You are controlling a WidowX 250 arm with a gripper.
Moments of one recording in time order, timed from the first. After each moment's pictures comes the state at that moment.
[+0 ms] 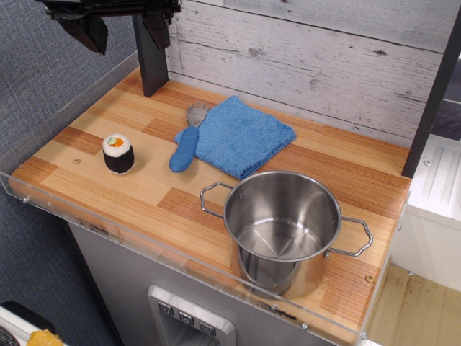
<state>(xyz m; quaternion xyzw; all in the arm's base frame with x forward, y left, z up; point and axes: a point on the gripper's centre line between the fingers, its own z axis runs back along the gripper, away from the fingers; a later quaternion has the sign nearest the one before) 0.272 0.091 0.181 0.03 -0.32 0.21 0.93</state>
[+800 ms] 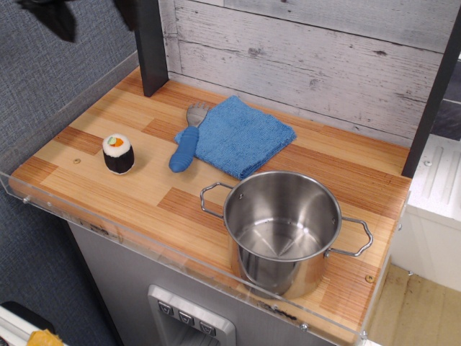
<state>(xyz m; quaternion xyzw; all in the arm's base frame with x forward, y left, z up) 0.271 0.132 0.186 0.03 -0.28 0.29 0.91</state>
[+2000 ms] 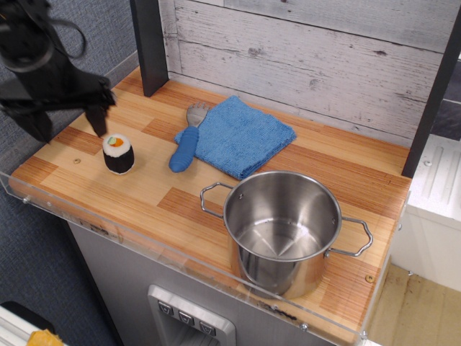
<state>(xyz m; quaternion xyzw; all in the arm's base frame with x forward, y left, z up) 0.243 0.159 0.080 0.05 -0.19 0.28 0.94</state>
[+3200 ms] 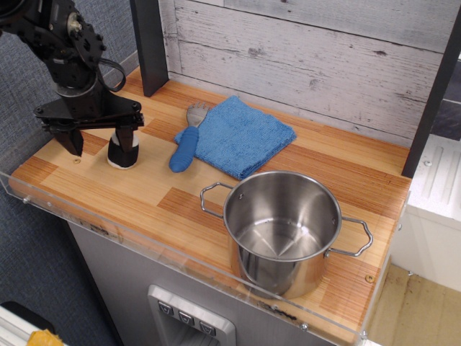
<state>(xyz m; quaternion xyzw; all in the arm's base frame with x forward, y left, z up) 0.270 0.165 0.034 0.08 -0.16 0.28 0.94</state>
